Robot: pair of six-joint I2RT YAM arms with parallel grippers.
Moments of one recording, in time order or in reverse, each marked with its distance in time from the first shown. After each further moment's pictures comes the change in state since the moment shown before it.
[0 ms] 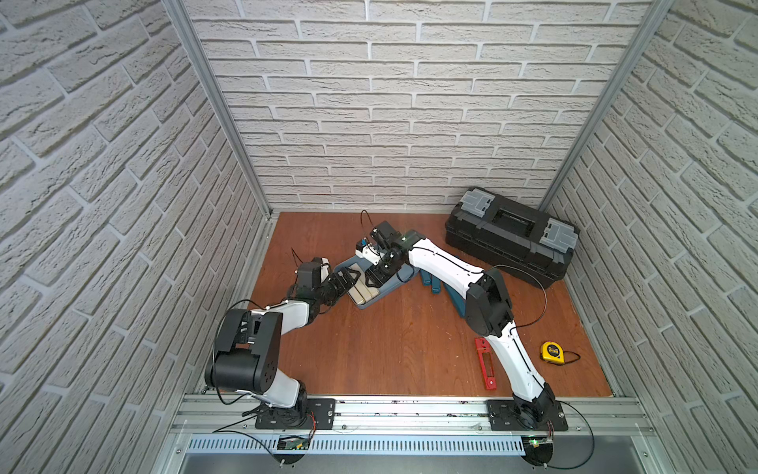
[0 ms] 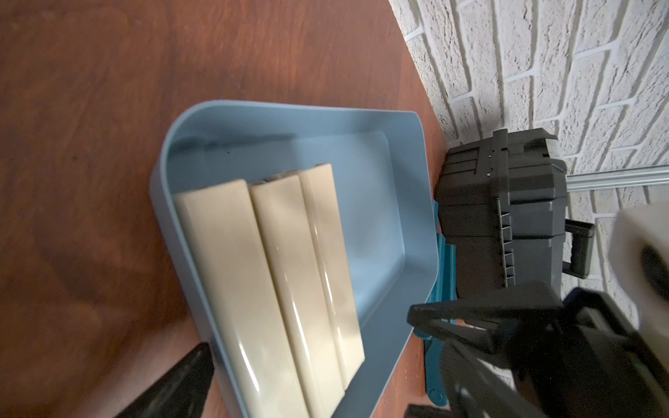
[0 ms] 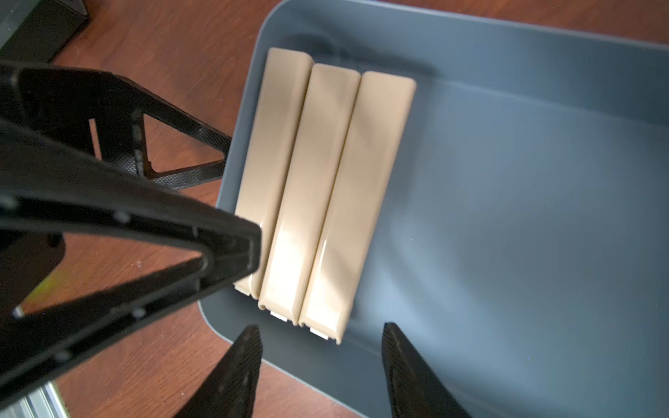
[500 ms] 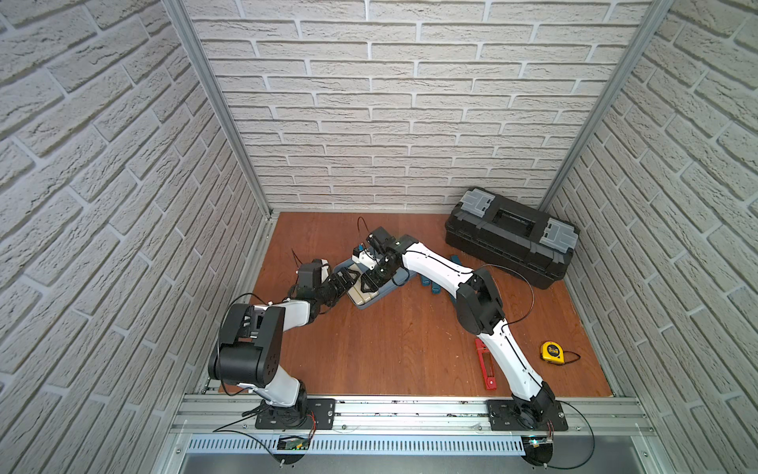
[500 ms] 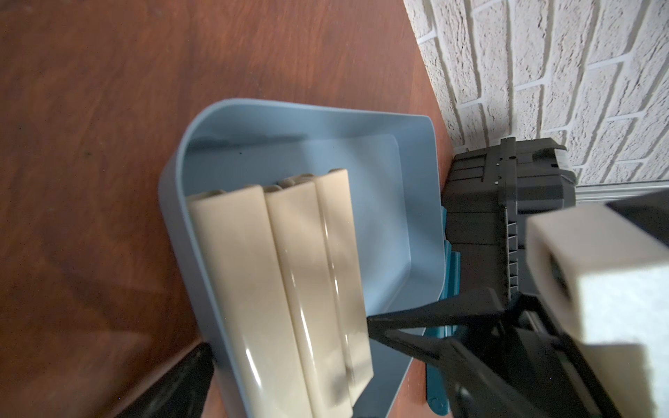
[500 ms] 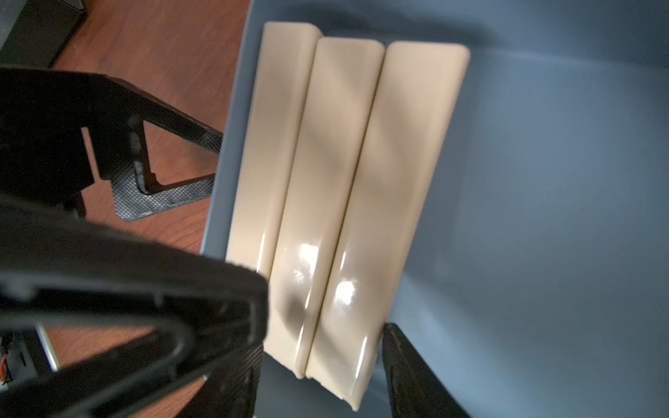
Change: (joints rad) left arm 0.003 0.044 0.000 0.031 -0.004 -0.032; right arm 0.024 0.113 0.064 0.018 -0.095 0.040
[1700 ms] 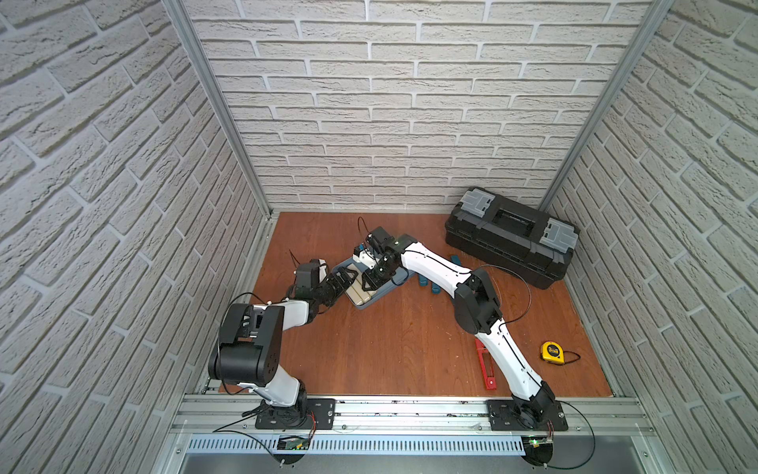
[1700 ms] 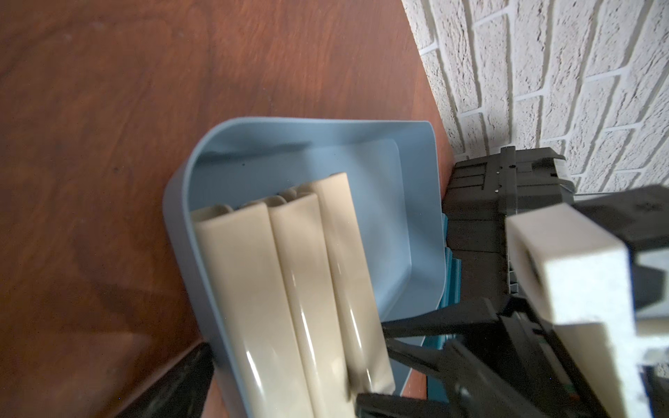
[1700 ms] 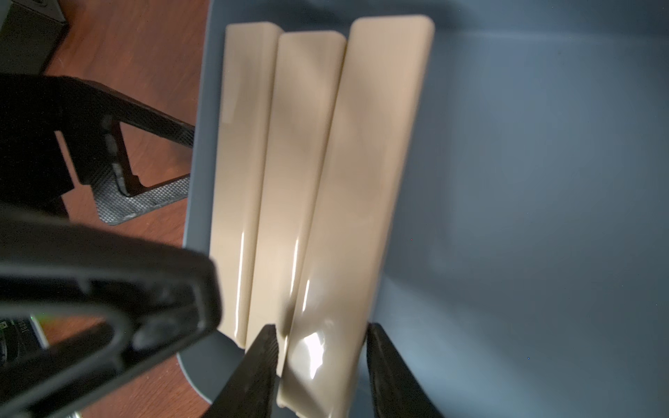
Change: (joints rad) left arm 0.020 0.009 -0.002 0.013 0.001 0.000; right arm -0.002 0.034 0.048 -0.028 0.007 0.043
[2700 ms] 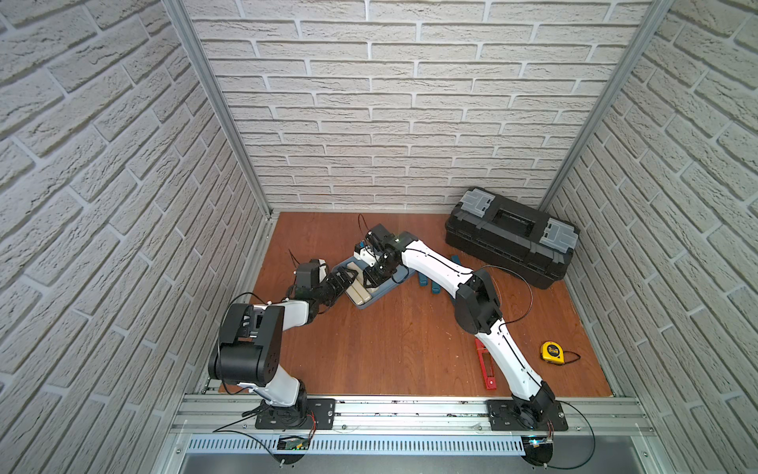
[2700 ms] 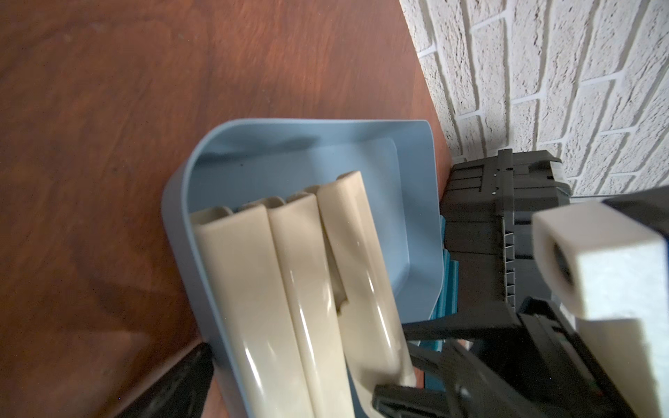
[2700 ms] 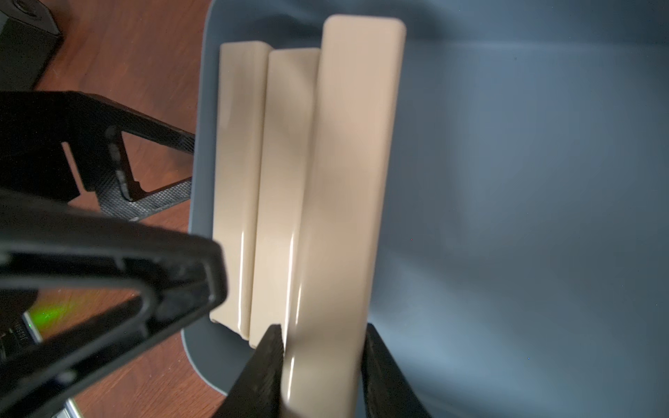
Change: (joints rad) left arm 0.000 0.000 -0.002 0.010 0.000 -0.011; right arm 0.000 0.000 0.036 -0.038 0.037 0.018
